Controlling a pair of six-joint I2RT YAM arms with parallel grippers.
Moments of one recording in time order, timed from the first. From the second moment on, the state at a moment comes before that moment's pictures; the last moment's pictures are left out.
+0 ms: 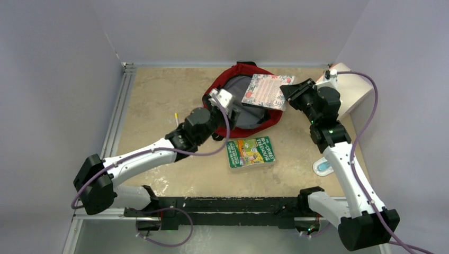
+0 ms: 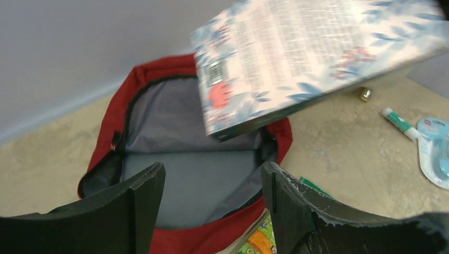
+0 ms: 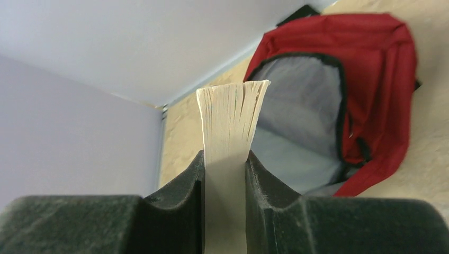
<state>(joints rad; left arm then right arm) -0.98 1.31 0.92 0.37 -0.35 0.09 0.19 1.01 1.03 -0.22 -0.07 0.87</state>
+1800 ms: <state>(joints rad) -0.50 2.15 1.46 0.14 0.13 -1.13 0.19 0.90 0.85 -0.11 0.13 0.77</state>
